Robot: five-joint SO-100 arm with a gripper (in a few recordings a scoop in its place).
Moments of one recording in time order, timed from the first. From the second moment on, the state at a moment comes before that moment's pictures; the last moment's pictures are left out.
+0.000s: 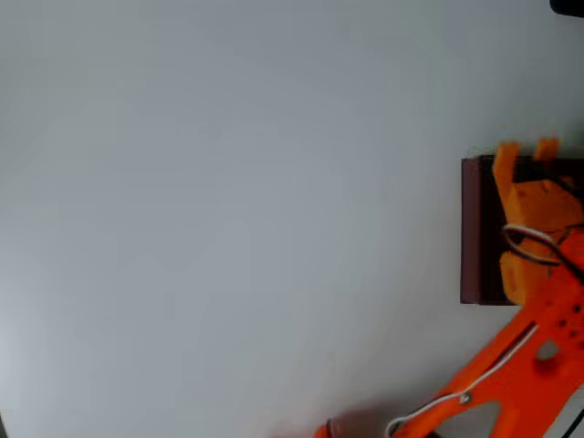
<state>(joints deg) 38.8 78.2 59.2 104.3 34.7</state>
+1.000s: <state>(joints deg) -33.0 155.3 139.9 72.0 9.3</state>
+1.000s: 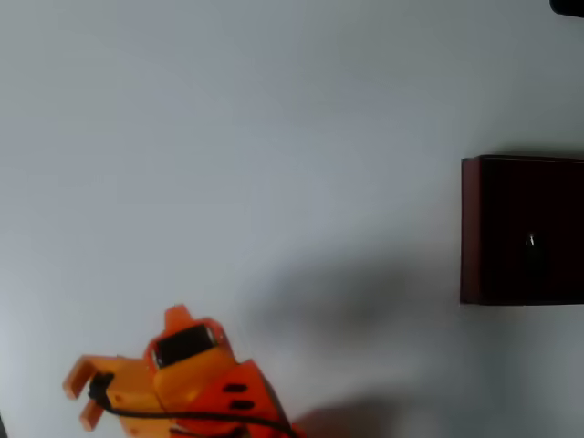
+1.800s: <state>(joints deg) -48.6 194.6 174.5 73.7 7.2</state>
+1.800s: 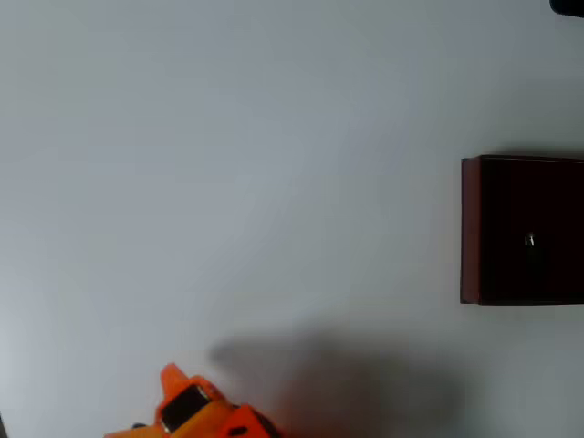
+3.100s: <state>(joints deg) -58.4 194.9 175.0 76.5 -1.1</state>
